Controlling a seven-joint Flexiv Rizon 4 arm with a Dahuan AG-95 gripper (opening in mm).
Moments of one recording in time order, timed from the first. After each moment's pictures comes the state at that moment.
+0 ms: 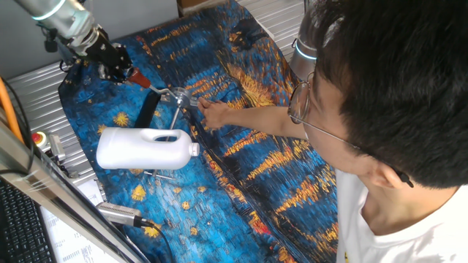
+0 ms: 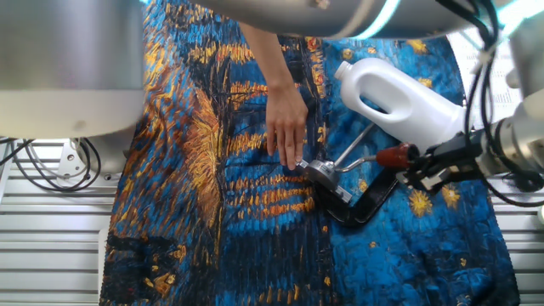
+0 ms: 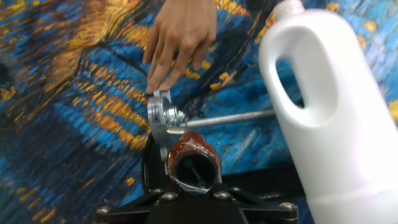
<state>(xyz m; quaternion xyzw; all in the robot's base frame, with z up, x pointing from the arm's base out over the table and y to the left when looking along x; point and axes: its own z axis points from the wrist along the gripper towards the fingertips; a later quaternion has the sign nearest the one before) 0.593 -0.131 0.180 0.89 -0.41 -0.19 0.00</state>
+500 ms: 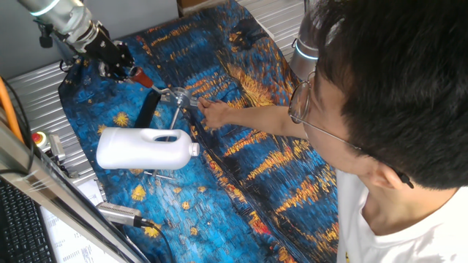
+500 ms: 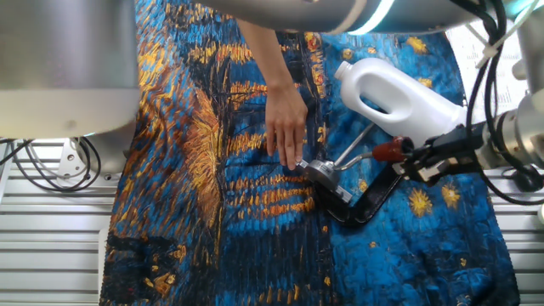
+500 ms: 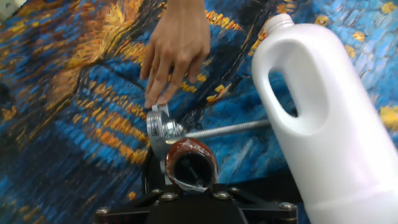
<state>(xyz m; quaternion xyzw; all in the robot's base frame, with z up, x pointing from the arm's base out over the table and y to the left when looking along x) 0.583 -0.119 0.197 0.88 -0.43 -0.19 0.00</state>
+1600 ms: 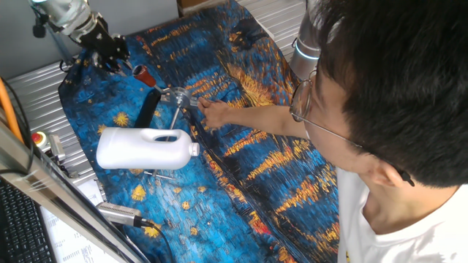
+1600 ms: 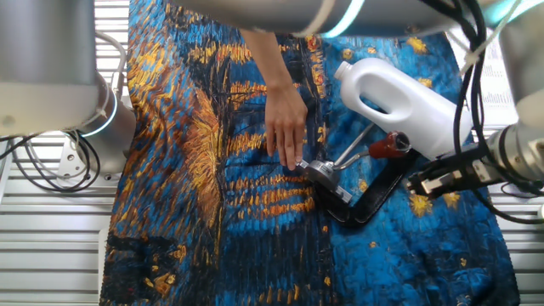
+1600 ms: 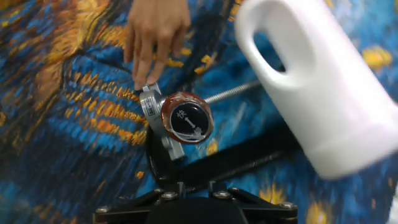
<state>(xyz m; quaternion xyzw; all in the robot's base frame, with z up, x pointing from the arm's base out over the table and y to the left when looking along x) 0.604 -0.161 0.200 0.83 -0.54 -0.14 0.02</state>
